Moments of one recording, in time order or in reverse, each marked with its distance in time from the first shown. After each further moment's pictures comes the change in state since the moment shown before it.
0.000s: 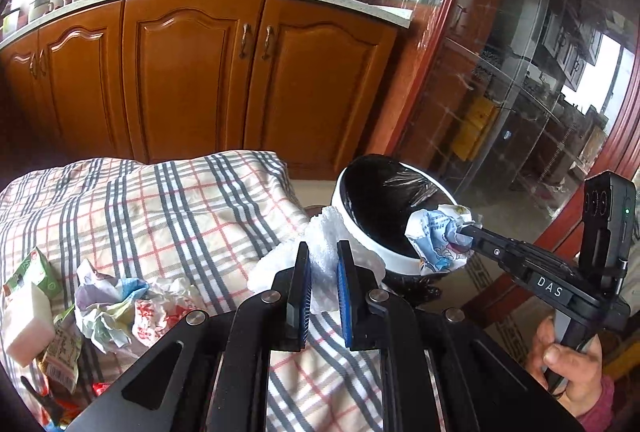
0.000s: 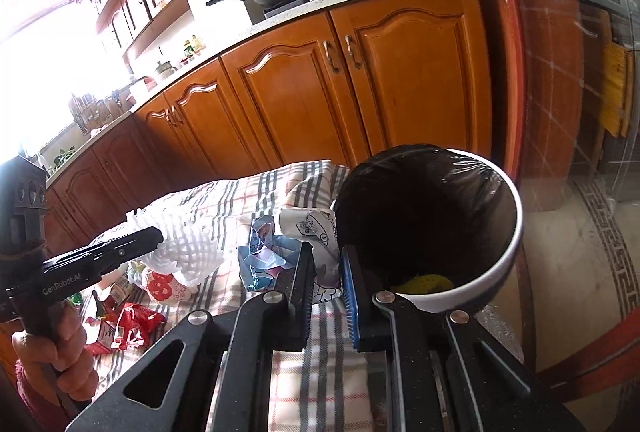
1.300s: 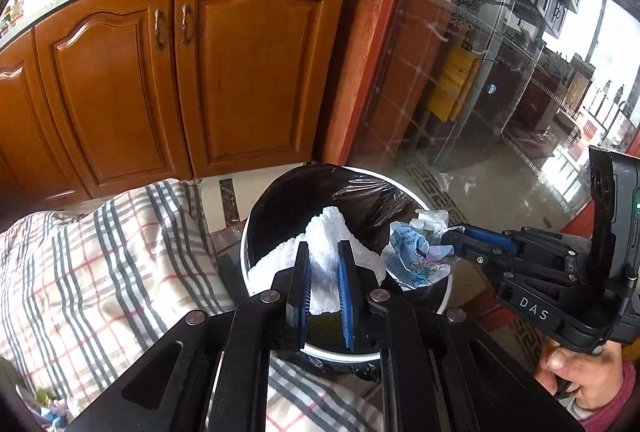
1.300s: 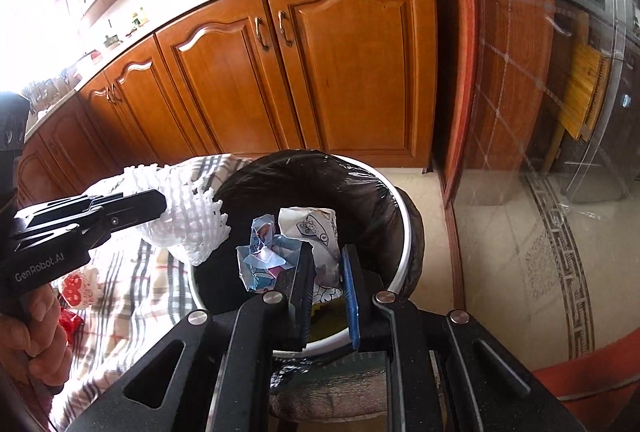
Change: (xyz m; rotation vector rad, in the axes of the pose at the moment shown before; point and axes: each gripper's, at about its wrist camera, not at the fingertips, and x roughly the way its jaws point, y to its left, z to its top) left arm 0.148 -0.074 0.080 0.136 0.155 -0.039; right arm 0.037 -0.082 0.044 -0.041 0.139 -0.191
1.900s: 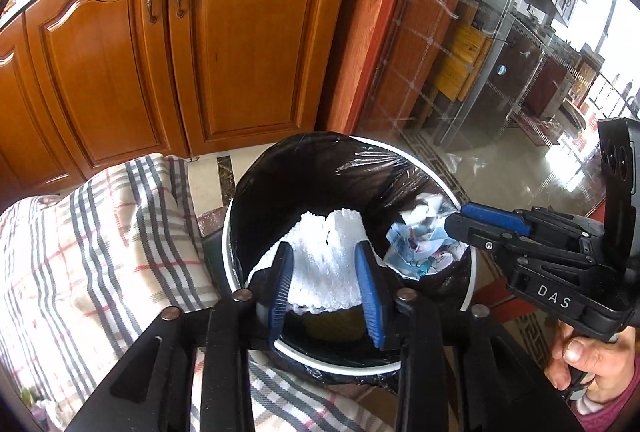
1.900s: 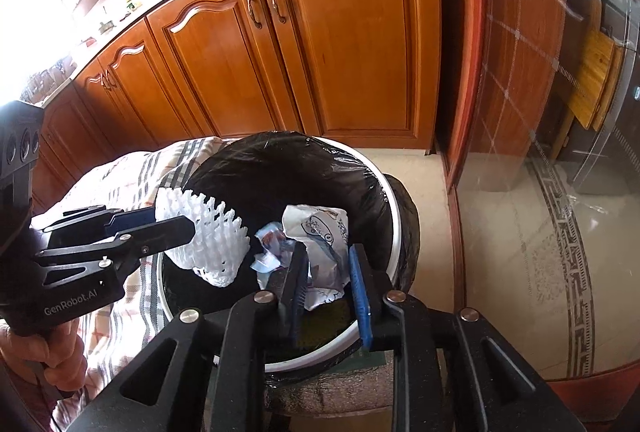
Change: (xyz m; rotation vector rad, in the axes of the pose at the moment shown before) left arm 0.038 -0.004 0.003 -0.022 0.072 0.009; right arm 0.027 -0.019 0.003 0.009 0.067 0.024
